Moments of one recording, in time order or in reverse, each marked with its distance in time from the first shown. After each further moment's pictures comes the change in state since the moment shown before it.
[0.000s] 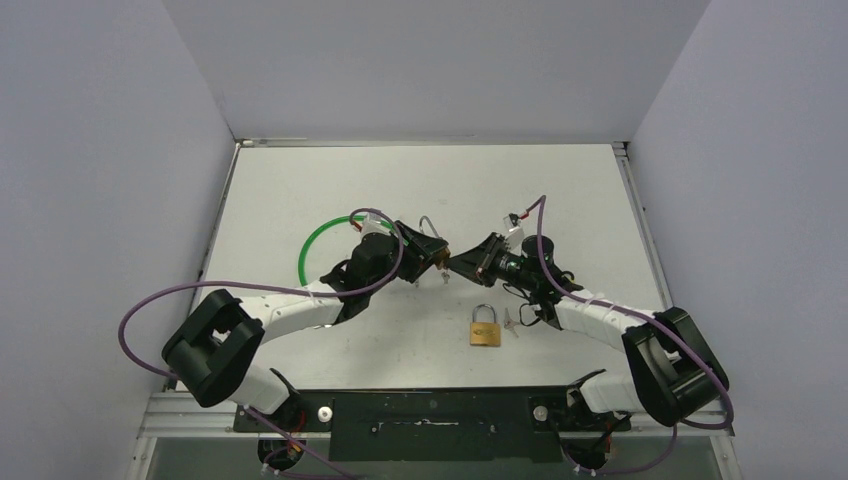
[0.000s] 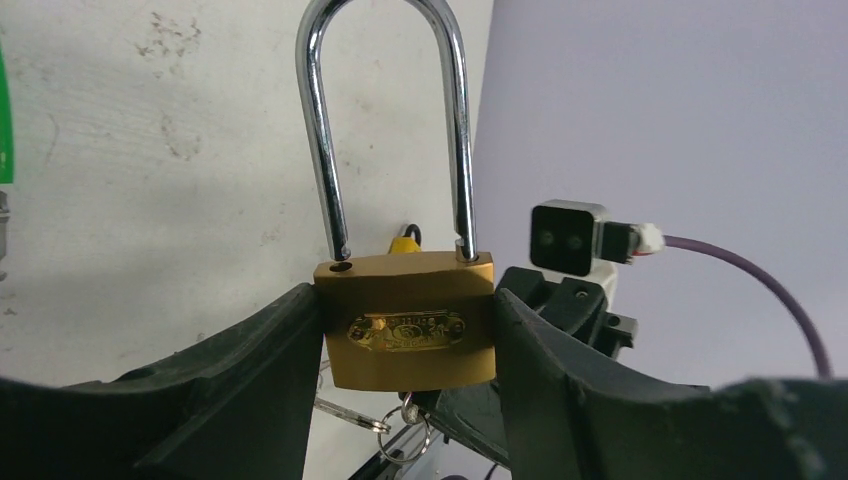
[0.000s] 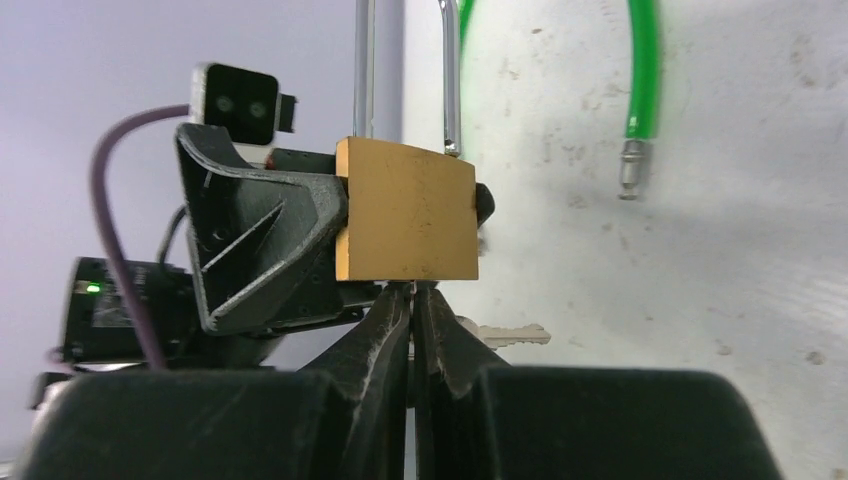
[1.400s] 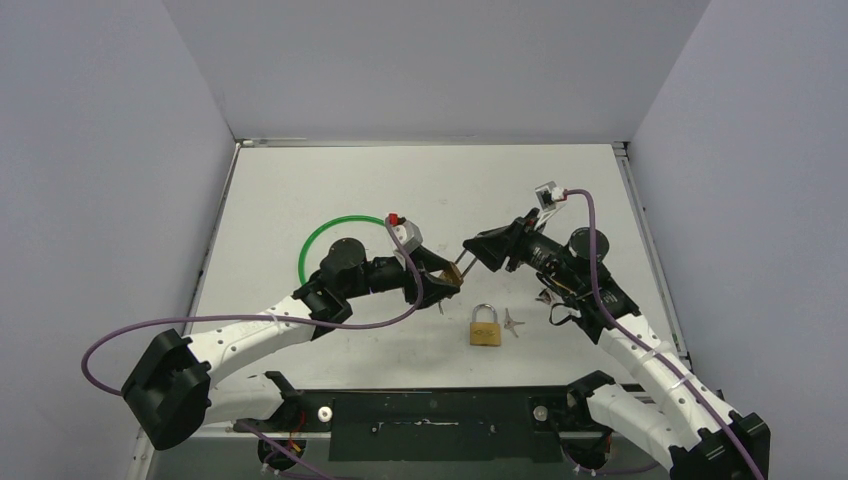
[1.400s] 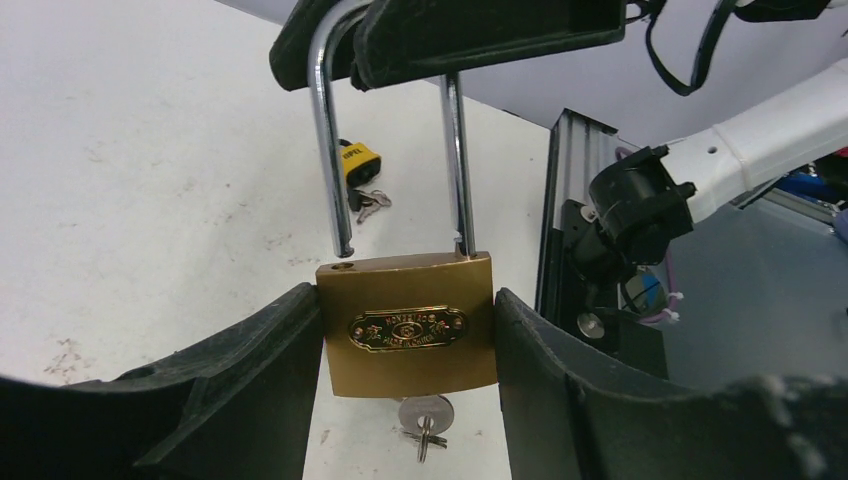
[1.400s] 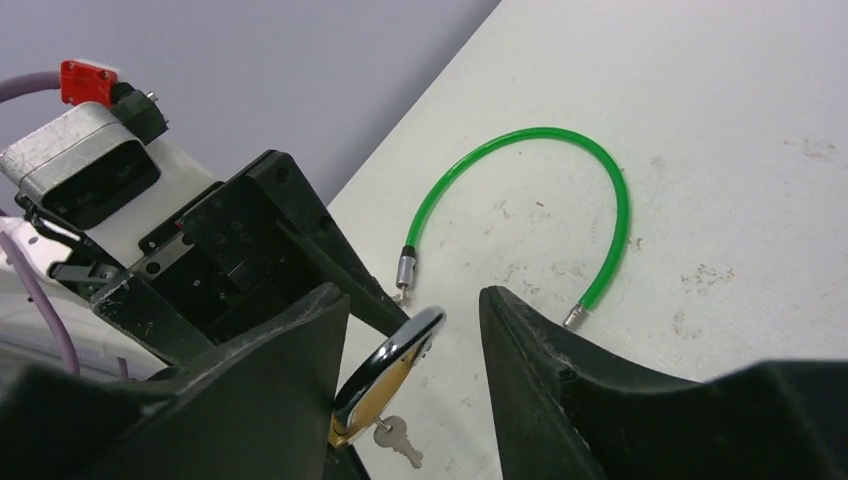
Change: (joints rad) left arm -0.040 -0.261 -0.032 0.090 0.584 1.138; right arm -0.034 -0.458 0.183 -0.397 0.014 -0.628
